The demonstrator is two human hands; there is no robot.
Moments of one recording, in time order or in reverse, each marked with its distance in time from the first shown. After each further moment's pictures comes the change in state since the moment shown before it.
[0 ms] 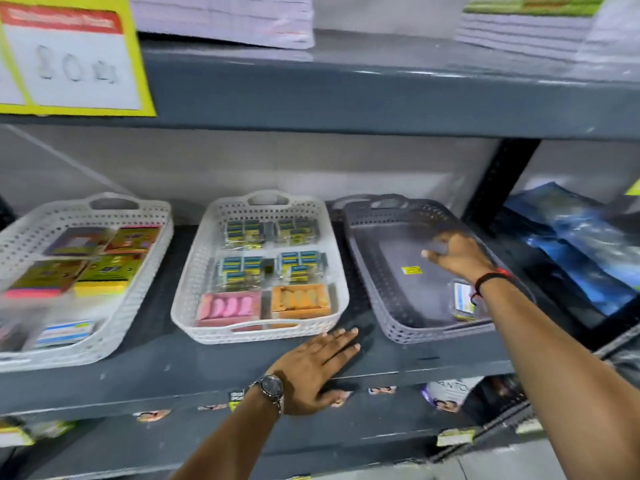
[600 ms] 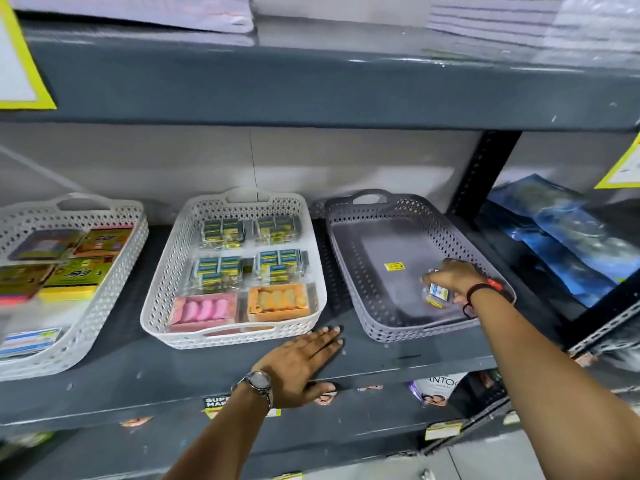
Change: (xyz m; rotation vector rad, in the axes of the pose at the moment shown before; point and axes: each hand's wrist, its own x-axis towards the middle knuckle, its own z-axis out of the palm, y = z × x) left_hand 0.019 -0.011 0.029 -0.074 -0.164 -0.080; right_hand -0.007 0.034 0.014 0.059 -0.245 0.325
